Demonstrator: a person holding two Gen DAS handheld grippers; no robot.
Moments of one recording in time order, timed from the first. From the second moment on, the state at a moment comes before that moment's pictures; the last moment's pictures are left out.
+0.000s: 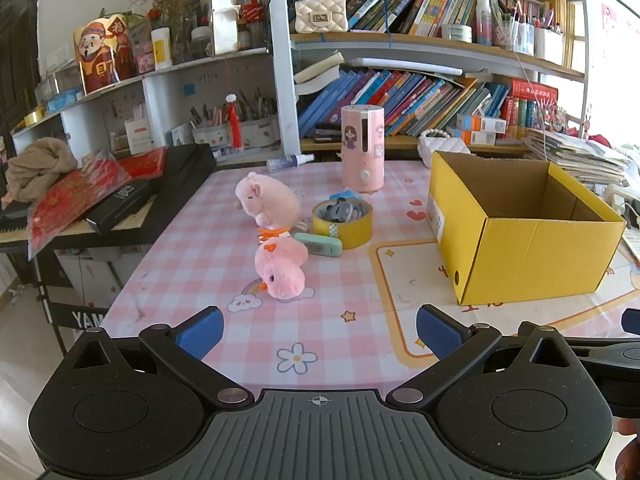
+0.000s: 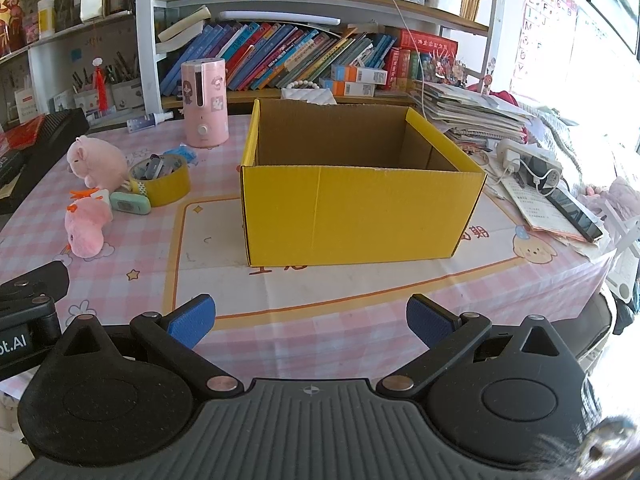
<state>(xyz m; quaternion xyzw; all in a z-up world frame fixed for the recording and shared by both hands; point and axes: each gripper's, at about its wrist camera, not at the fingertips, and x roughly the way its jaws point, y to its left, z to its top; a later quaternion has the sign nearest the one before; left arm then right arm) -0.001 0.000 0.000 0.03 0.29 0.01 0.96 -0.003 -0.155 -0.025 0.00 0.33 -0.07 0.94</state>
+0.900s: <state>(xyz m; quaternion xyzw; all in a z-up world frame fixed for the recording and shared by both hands) -0.002 0.002 0.001 0.03 0.29 0.01 0.96 0.000 -0.154 -0.026 0.00 0.34 -0.07 0.94</state>
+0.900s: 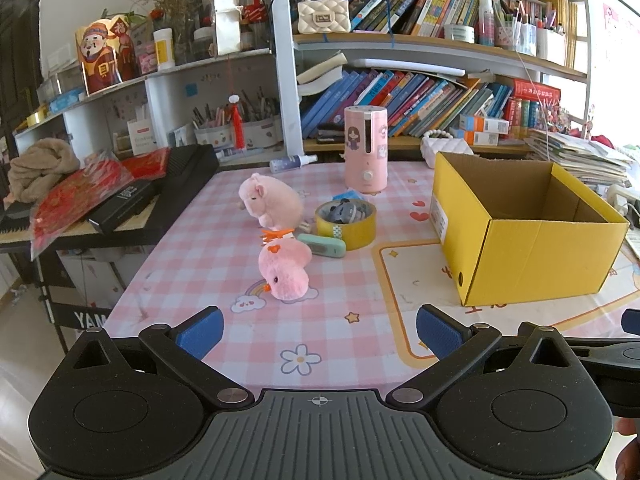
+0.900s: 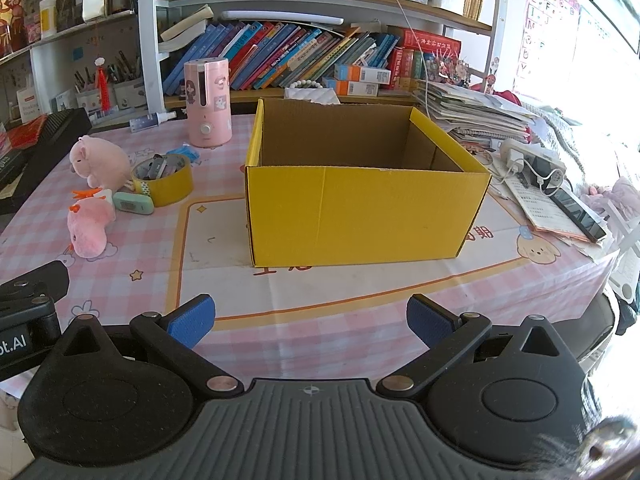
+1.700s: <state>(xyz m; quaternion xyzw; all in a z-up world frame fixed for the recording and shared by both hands) 0.008 0.017 0.003 0.02 0.29 0.01 0.96 0.013 -0.143 -0.024 0.00 0.34 -0.06 0.94</state>
